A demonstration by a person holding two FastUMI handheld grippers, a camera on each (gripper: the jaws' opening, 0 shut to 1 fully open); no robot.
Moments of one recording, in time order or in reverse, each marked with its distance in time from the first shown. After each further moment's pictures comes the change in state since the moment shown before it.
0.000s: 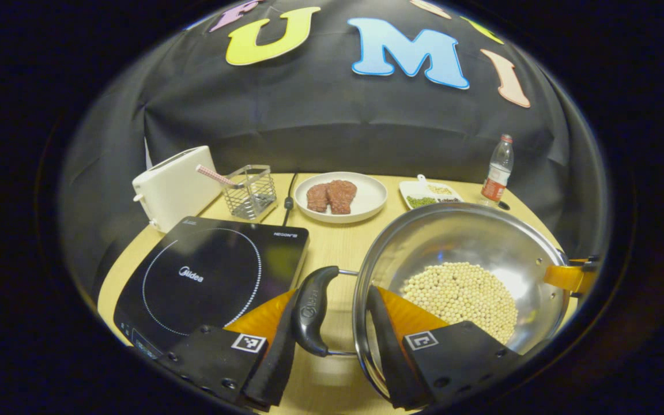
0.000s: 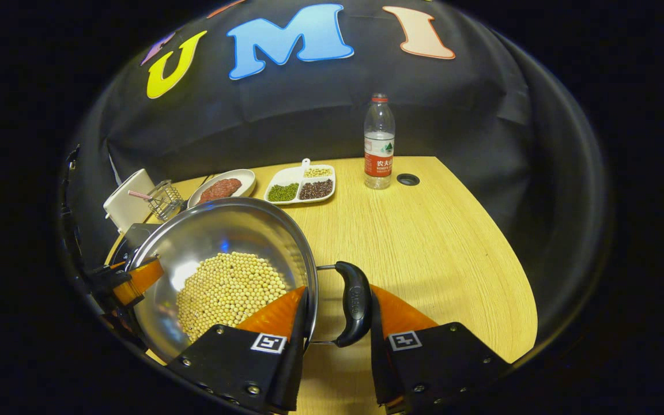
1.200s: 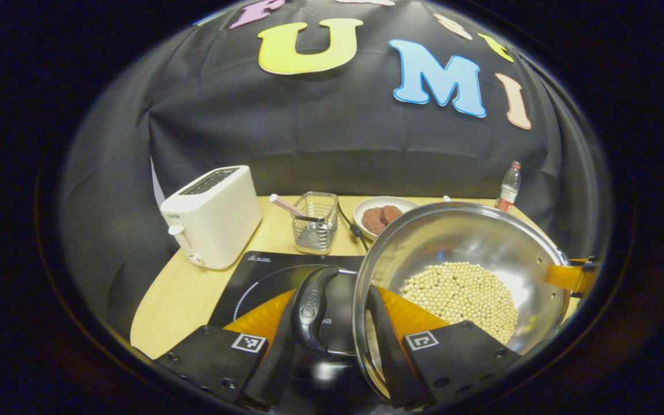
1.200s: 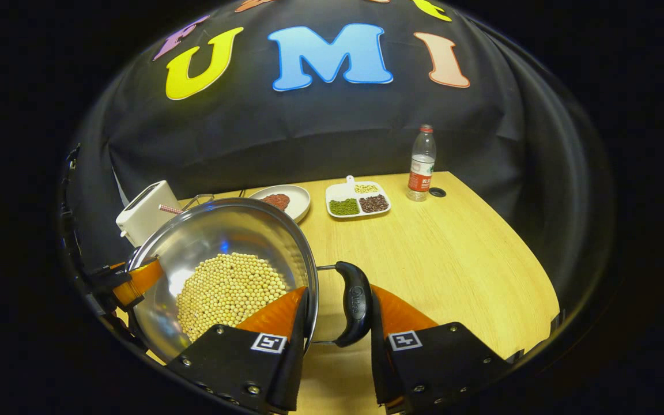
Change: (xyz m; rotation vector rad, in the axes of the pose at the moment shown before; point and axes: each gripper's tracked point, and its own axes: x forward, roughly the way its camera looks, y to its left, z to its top) left arm -0.010 0.176 0.047 0.040 -0.060 -0.077; right arm -0.042 0.179 0.012 0.050 -0.063 -0.080
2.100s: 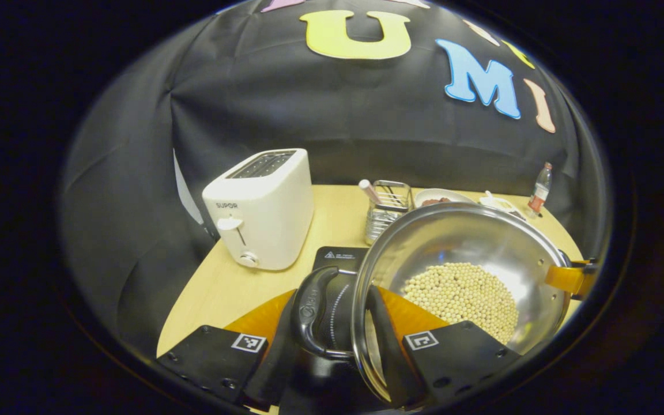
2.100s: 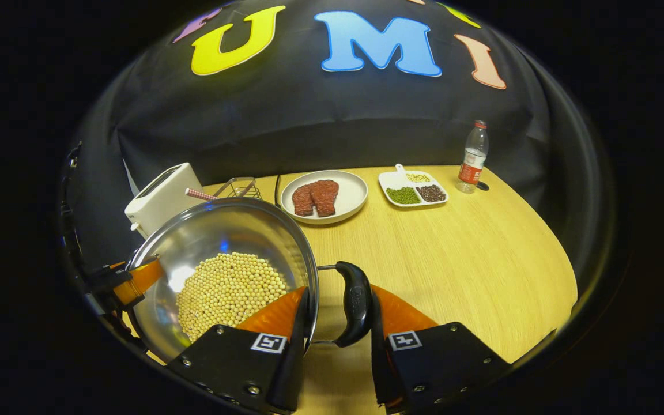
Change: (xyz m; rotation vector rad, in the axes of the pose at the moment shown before) left arm 0.030 0.135 -0.022 -0.021 0.047 0.060; right arm 0.037 0.118 -0.016 -0.025 0.054 0.039
